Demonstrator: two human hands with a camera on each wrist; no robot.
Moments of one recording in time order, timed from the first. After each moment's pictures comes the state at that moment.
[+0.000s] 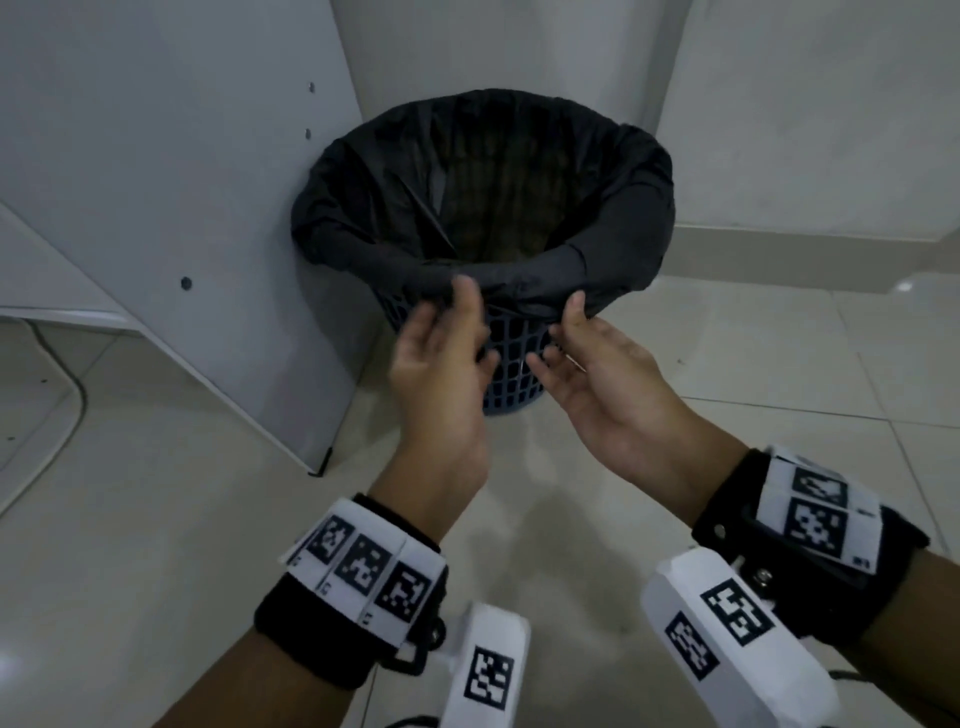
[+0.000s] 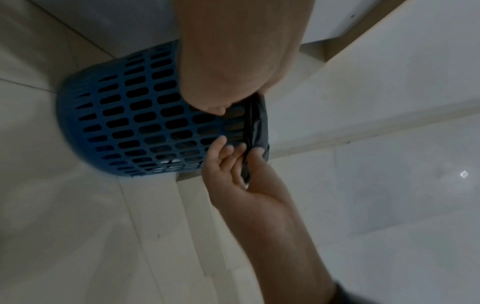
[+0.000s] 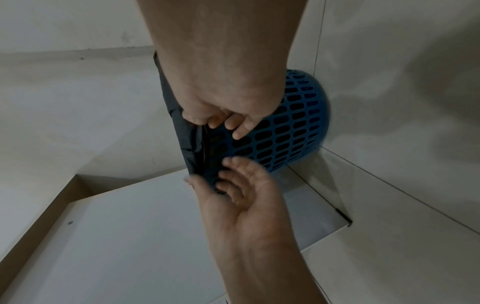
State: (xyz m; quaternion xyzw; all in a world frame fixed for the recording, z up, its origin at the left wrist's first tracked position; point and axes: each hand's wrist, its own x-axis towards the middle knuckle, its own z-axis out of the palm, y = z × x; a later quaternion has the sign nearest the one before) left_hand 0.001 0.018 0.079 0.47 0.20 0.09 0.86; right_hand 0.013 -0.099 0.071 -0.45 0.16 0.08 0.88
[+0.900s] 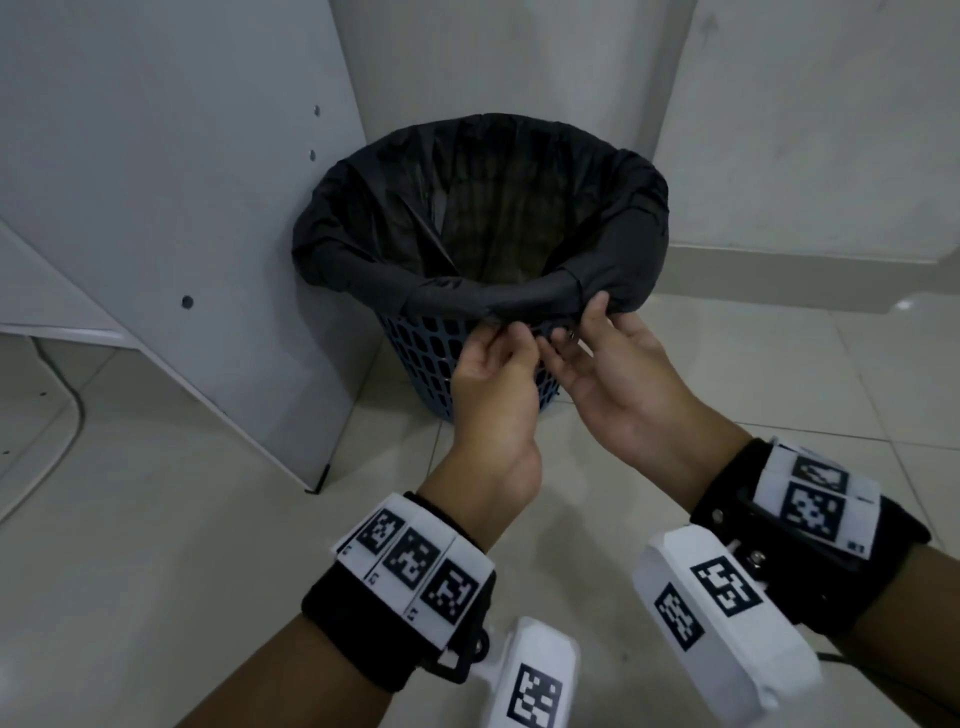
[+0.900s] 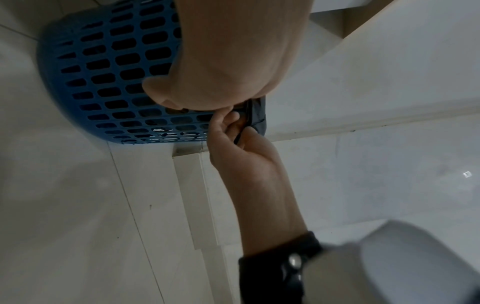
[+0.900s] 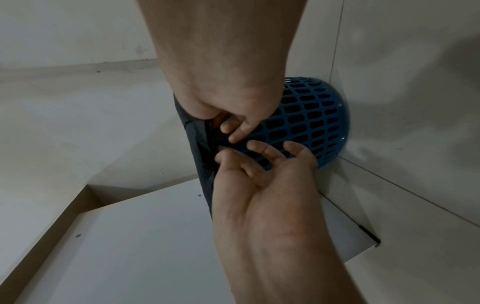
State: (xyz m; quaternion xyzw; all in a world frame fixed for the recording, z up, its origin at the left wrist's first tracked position) left_hand 0.005 -0.018 0.086 0.50 0.22 0.00 0.84; right_hand 0.035 -0.102 0.082 -0.39 0.15 0.05 0.91
